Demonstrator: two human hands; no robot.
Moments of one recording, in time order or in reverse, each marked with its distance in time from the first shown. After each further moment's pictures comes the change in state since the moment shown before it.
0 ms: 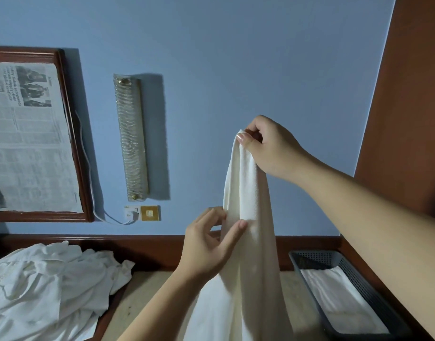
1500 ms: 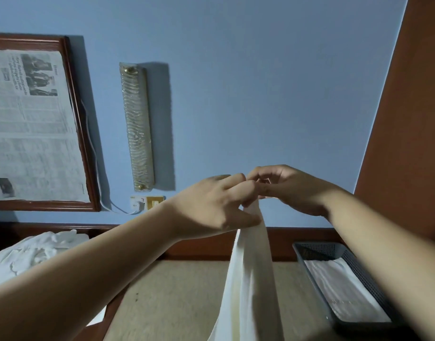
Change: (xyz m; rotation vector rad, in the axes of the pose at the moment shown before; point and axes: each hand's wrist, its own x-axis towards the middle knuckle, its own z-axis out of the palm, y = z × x) left_hand 0.058 0.052 -0.057 0.749 -0.449 1.015; right_hand -0.055 0.042 0.021 0.426 -0.602 0.084
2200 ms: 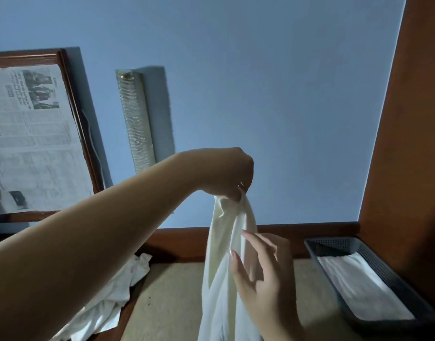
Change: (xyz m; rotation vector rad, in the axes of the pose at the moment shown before) left_hand 0.087 -0.033 -0.018 0.095 -0.869 -0.285; right_hand -0.046 0.072 0.189 -0.357 1.136 -0.272
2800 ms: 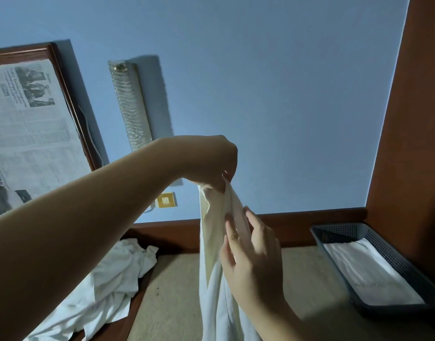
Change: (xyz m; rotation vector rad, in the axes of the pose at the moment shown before) left_hand -0.004 -0.014 0.003 0.021 -0.047 -0.084; right_hand -0.005 0.011 0.036 -0.362 -0.116 -0.089
